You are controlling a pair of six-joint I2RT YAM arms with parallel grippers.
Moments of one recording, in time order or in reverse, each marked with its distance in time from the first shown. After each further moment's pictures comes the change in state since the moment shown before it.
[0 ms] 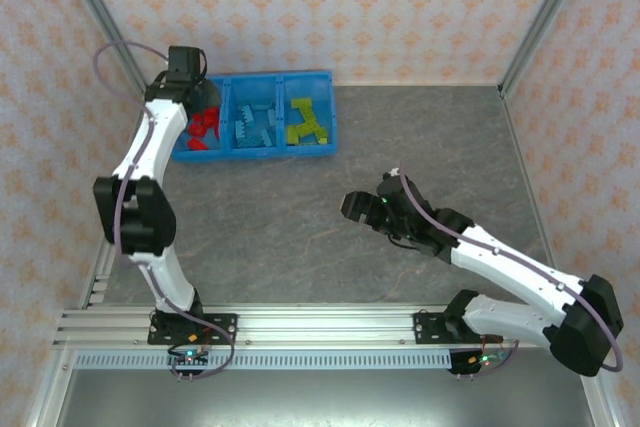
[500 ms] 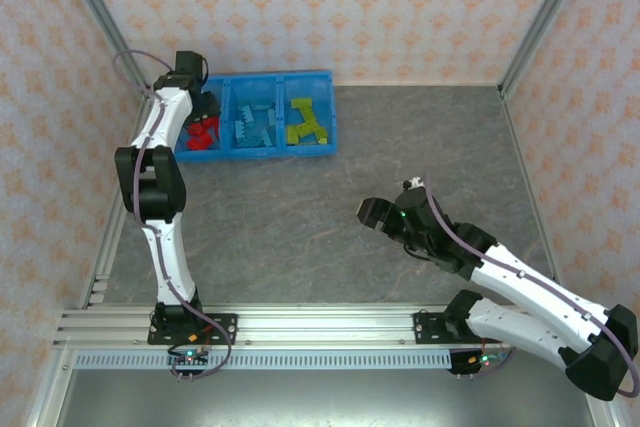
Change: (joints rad) left arm 0.058 0.272 0.197 -0.170 0.003 0.024; right arm 0.000 -0.184 -0.073 -0.083 0.074 0.040
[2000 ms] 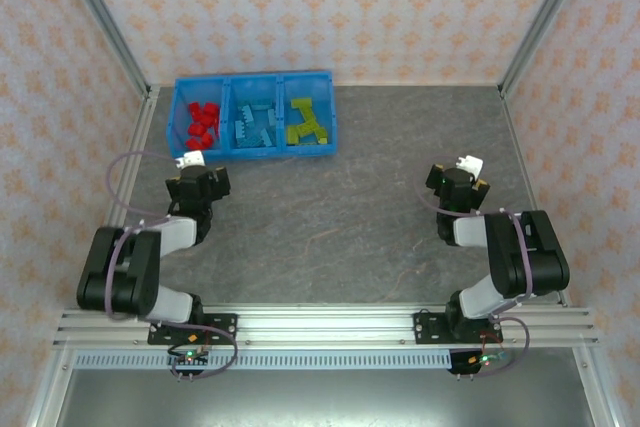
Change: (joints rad) left arm -0.123 -0.674 -1.548 1.381 -0.208 0.221; right arm -0.724 0.677 -0.283 1.217 0.307 -0.796
